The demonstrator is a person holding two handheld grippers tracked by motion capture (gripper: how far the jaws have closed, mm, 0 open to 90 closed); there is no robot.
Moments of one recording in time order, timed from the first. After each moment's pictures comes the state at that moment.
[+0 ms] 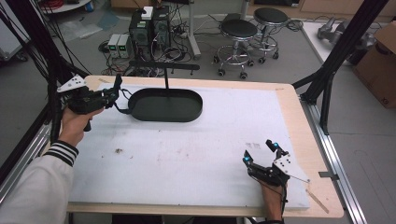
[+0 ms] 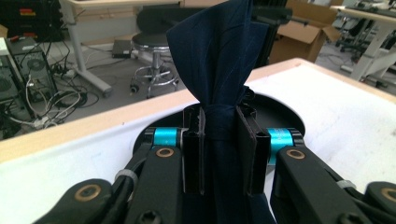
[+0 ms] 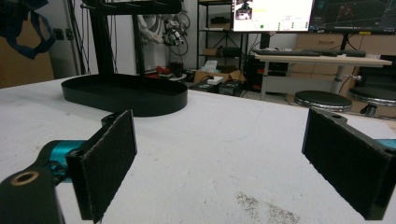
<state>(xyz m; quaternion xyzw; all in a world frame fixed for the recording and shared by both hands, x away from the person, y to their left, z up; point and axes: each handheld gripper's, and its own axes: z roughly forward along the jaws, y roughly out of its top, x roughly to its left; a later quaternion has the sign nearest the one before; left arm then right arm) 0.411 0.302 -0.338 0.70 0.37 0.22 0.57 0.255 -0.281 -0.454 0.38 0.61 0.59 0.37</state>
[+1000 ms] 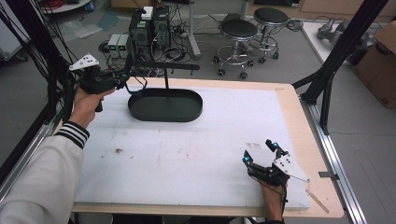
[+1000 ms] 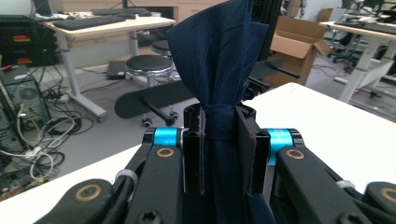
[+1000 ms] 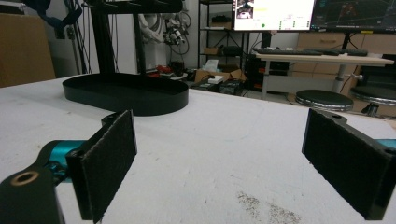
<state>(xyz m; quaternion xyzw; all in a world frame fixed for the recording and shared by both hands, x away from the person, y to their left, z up) 0.451 0.269 -0.297 0.69 0.35 0.24 0.58 0.256 -0.281 -0.454 0.38 0.61 0.59 0.37</state>
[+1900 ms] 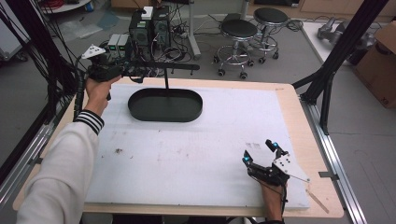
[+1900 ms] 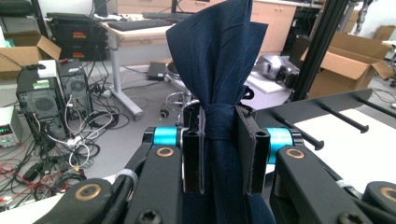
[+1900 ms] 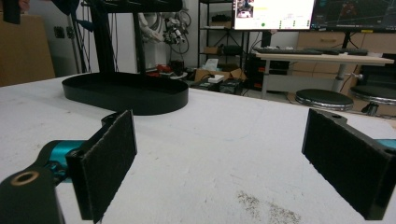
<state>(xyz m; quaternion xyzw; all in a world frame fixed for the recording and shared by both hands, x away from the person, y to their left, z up) 0.497 0.263 -0.308 0.65 0.41 0.29 0.57 0.256 -0.281 -0.454 0.38 0.61 0.59 0.37</state>
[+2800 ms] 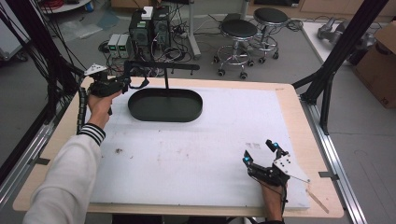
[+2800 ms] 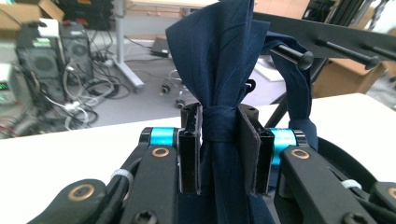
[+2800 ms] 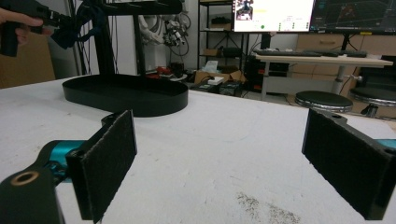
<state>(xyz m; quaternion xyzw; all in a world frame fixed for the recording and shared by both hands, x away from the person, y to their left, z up) 0.488 0.274 -0.364 0.64 0.47 0.24 0.56 0.255 -0.281 -0.454 0.38 0.61 0.59 0.37</state>
